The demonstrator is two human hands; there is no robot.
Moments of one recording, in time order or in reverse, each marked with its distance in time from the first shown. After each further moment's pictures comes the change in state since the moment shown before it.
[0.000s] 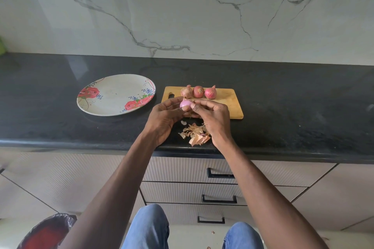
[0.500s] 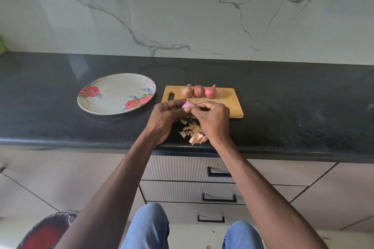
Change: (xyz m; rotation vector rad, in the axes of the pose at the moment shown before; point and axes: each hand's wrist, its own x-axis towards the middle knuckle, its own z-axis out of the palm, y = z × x) left_hand 0.002 -0.004 -0.002 0.229 -0.007 0.060; right_hand -0.006 -0.001 0.006 -0.287 0.072 -0.150
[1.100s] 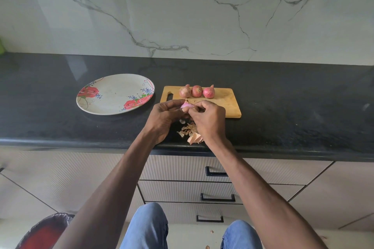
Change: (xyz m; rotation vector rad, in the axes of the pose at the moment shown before) left_hand 0.004 -0.006 -0.007 0.014 -0.009 -0.011; right_hand -0.003 0.001 0.004 -0.187 0.078 -0.143
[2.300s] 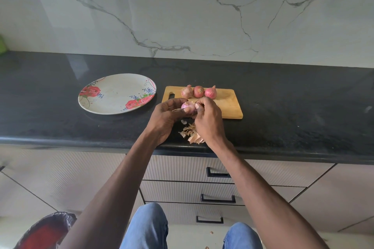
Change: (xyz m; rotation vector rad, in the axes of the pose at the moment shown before) left_hand -0.005 0.004 0.007 -0.048 0.015 -0.002; right_hand 0.003 0.000 0.001 -0.105 -0.087 -0.059
